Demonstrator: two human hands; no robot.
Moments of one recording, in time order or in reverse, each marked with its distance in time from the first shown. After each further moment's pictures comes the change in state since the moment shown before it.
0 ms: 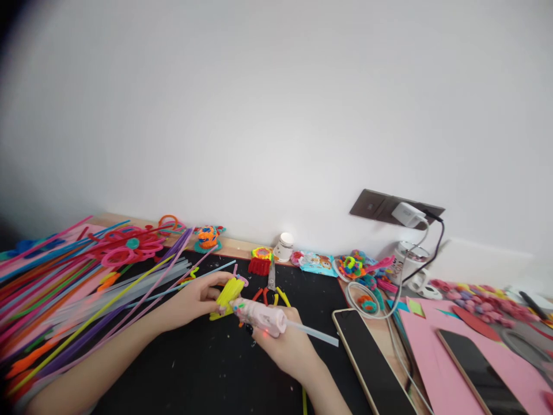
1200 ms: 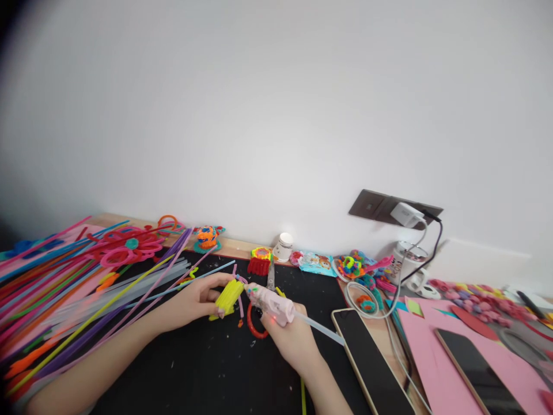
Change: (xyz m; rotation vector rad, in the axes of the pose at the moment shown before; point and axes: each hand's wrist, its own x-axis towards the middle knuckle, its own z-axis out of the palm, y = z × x) left_hand -0.001 -0.004 0.000 -0.035 -0.035 -0.007; right_hand 0.001 0.010 0.002 0.016 0.172 0.090
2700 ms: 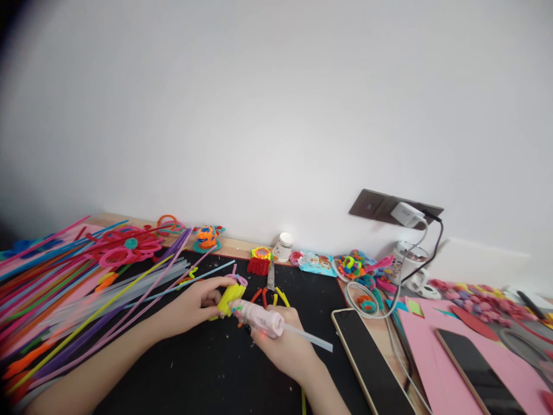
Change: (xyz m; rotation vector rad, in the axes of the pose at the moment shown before) left_hand -0.001 -0.004 0.005 0.330 0.072 0.065; right_hand -0.001 -0.009 0.002 -0.104 -0.127 -0.076
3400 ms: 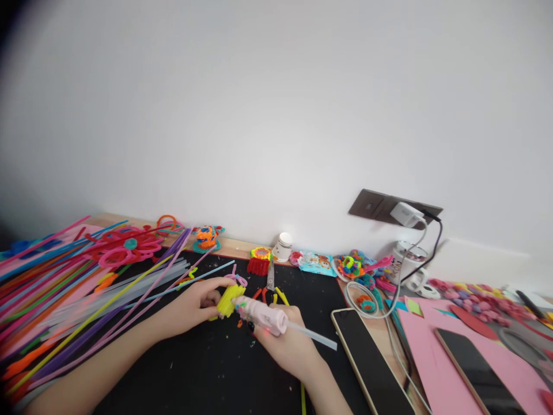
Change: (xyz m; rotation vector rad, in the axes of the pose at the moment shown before) left_hand 0.000 0.000 0.000 -0.042 -0.008 0.006; right_hand 0.000 0.002 -0.004 -0.013 0.020 -0.048
